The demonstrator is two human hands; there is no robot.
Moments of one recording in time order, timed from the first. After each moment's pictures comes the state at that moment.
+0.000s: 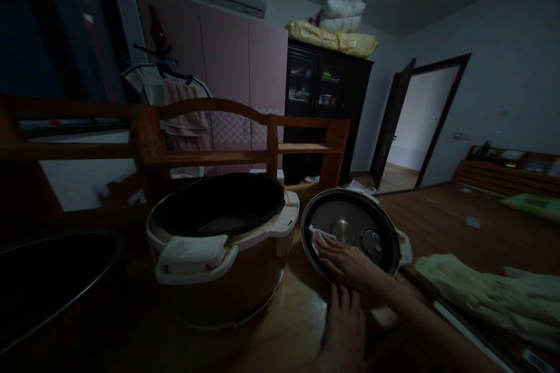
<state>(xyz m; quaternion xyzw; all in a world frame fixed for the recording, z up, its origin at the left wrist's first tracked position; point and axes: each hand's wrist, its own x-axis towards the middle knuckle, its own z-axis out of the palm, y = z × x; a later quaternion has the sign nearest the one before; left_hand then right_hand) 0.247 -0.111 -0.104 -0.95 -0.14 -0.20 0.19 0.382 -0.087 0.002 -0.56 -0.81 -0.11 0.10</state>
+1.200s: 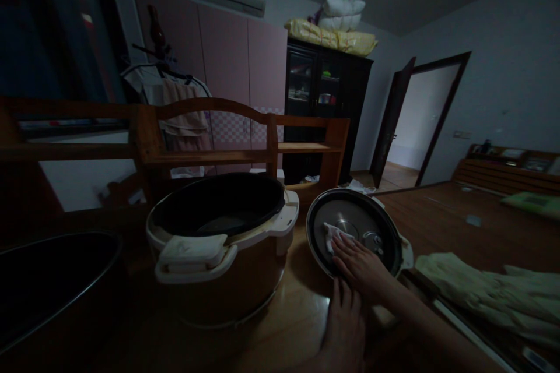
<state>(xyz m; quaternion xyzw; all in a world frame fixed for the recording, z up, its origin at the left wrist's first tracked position) 0.243 -0.112 -0.087 -0.96 -0.13 -0.13 0.22 0.398 -0.108 -0.022 -0.64 -0.73 -0.23 0.07</state>
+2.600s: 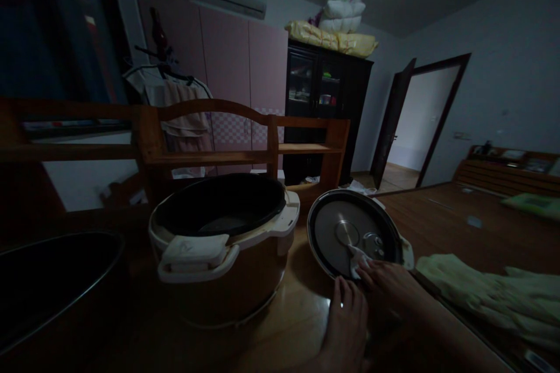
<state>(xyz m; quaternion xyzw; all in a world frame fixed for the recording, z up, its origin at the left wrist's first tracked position) 0.241 -0.112 -0.085 -0.94 -0.14 -0.20 0.24 0.424 -0.159 -0.021 -0.64 -0.74 -0.22 0.04</state>
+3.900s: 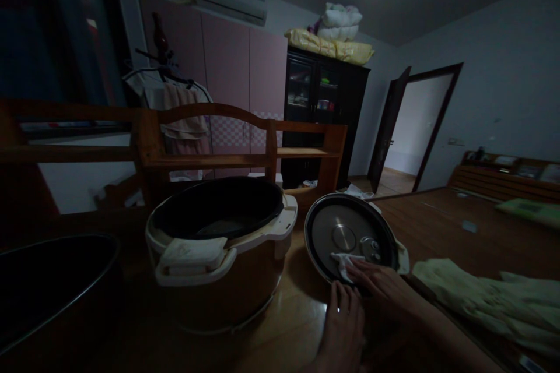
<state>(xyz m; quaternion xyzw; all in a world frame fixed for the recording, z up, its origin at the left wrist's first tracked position) 0.244 -0.110 -0.094 -0.94 -0.13 -0.24 0.23 0.418 -0.166 0.000 -0.61 -0.78 -0.06 0.12</state>
